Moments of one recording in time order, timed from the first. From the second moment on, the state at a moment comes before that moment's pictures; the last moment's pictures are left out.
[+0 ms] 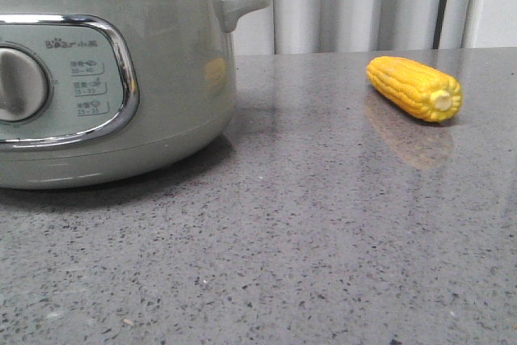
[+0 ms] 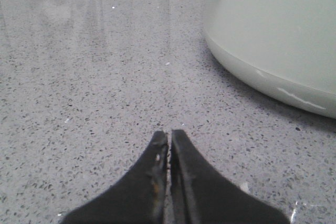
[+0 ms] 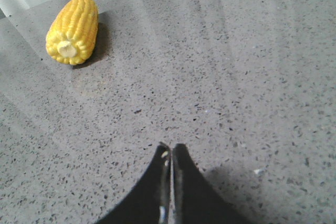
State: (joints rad) left arm -0.07 0.00 -0.01 0.03 0.31 -0.10; right arm -0.12 -0.01 0.01 0.19 0.36 0.09
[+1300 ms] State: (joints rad) left arm -0.07 0.00 -0.01 0.03 0.31 -0.10; right arm -0.12 -0.01 0.01 0.18 0.36 0.09
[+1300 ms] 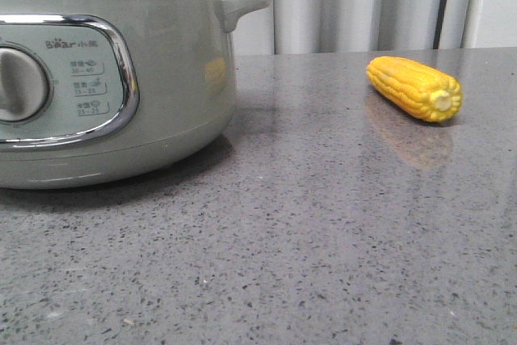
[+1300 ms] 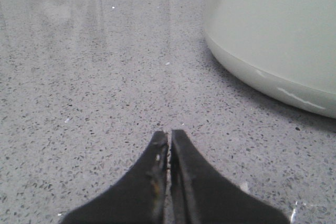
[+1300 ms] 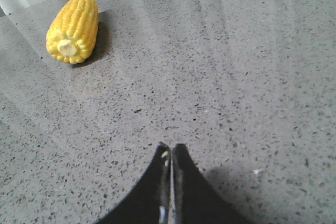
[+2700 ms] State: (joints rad) left arm -0.07 0.00 -0.01 -0.67 0.02 -0.10; right arm -0.12 -0.01 0.01 -0.11 0.08 0.09
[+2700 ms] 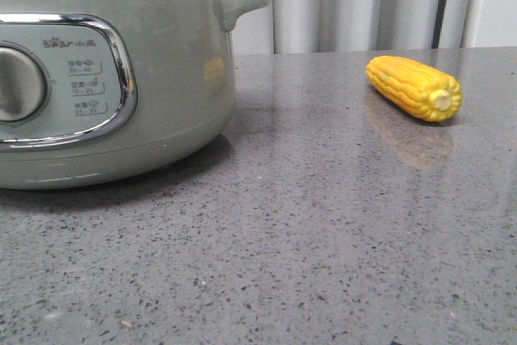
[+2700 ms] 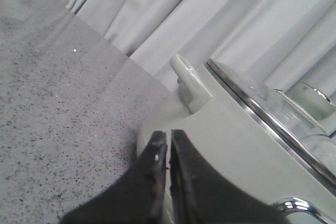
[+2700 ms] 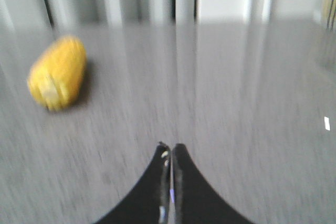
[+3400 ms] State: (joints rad) left arm -0.07 0.21 -0.33 -0.59 0.27 0.31; right arm -0.12 0.28 -0.46 0.11 0.23 0.09
